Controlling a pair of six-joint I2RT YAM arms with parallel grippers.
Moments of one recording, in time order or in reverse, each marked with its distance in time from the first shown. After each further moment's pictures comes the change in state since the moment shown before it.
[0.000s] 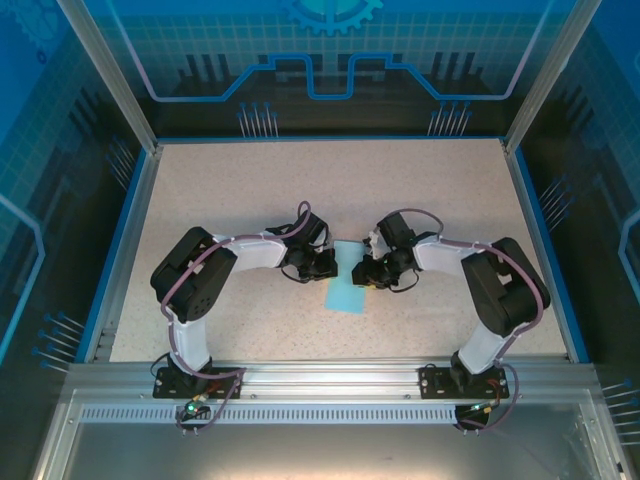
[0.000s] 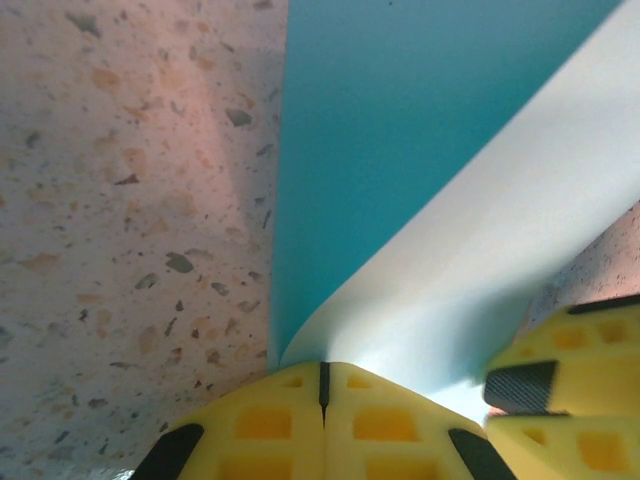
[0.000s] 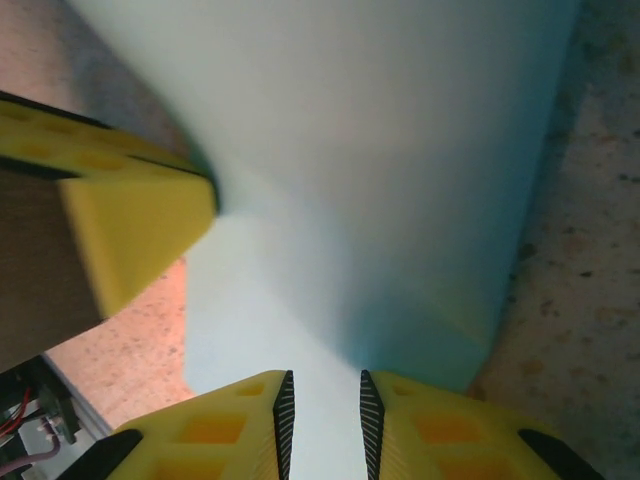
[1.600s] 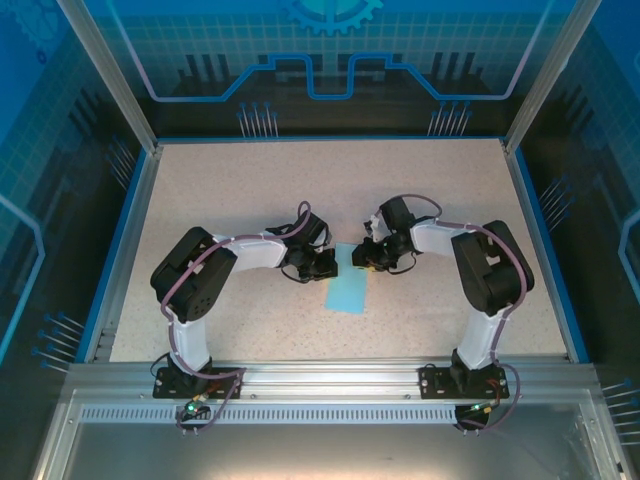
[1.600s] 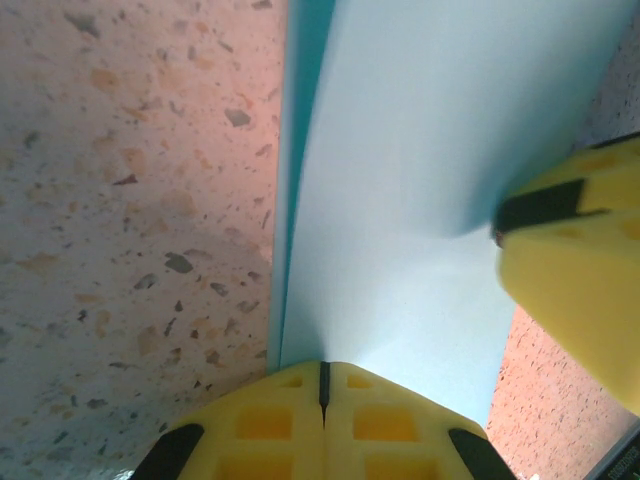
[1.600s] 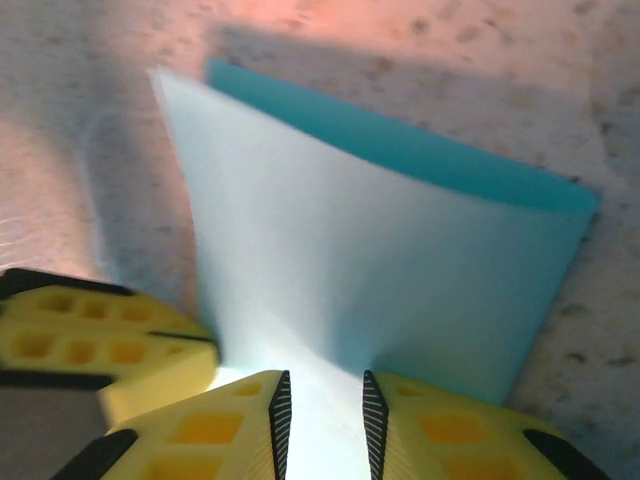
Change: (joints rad) left arm 0.000 0.000 0.000 0.000 0.000 0.000; right arm -0.081 0.148 0.163 -0.005 -0.021 -0.054
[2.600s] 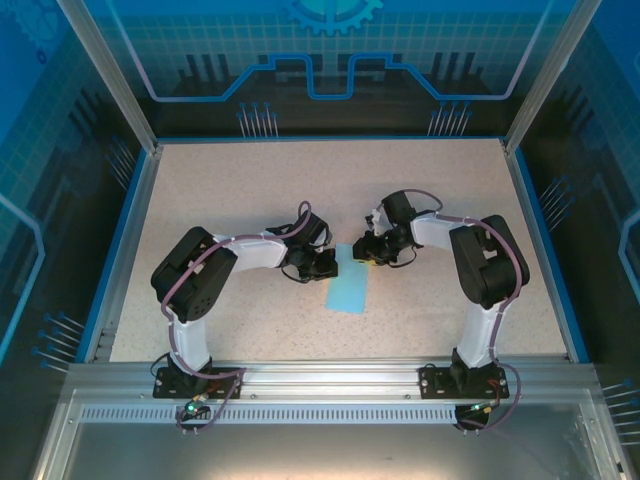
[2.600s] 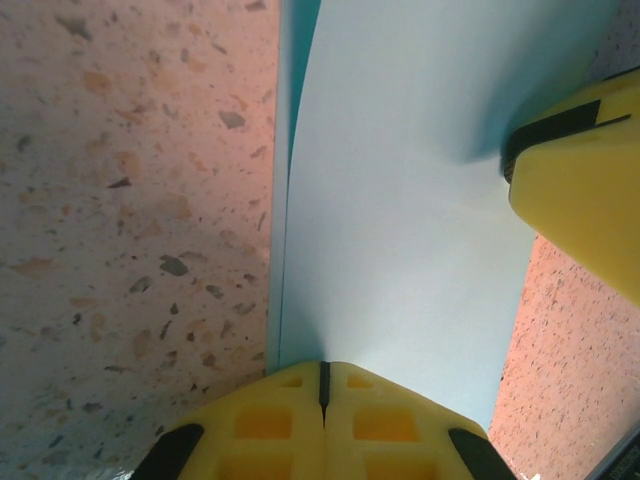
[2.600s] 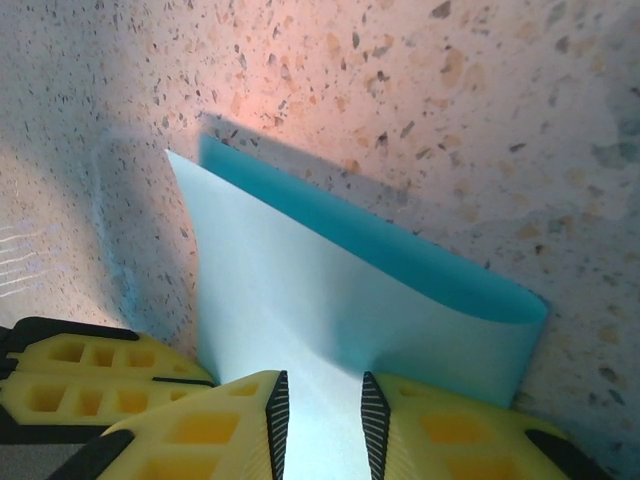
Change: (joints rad) left arm -0.001 0.002 0.002 0.000 0.000 0.004; right arm -0.030 0.045 0.066 -0.018 -0.020 -0.014
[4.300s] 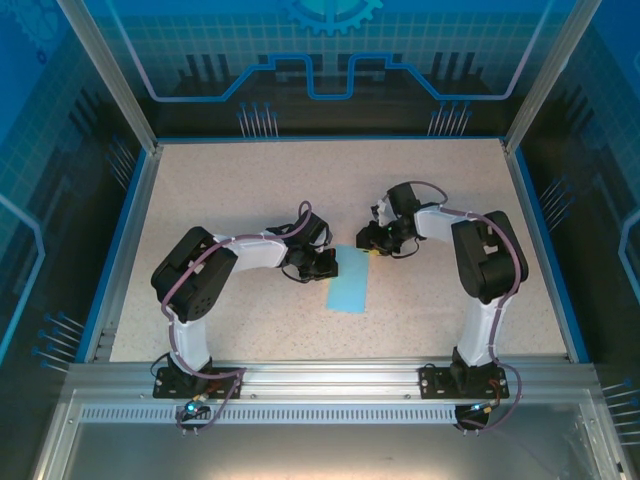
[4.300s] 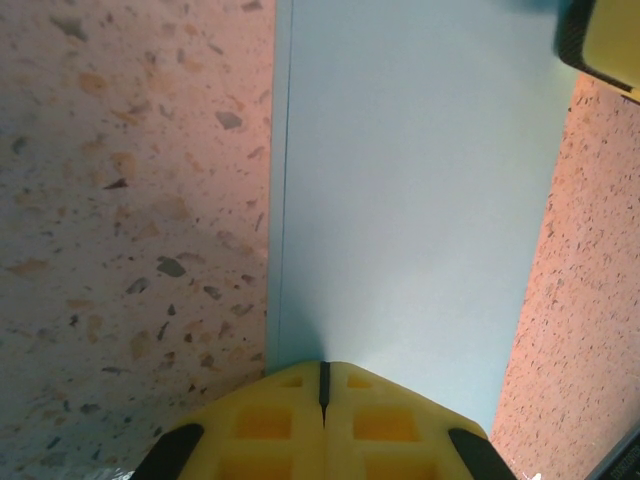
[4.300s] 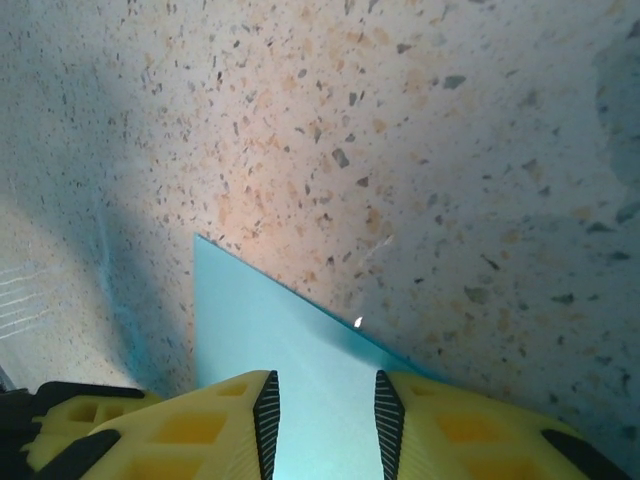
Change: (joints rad) left arm 0.000 0.001 0.003 -0.003 0.000 0.003; right arm -0.048 0.031 0.076 -0.016 0.018 0.000
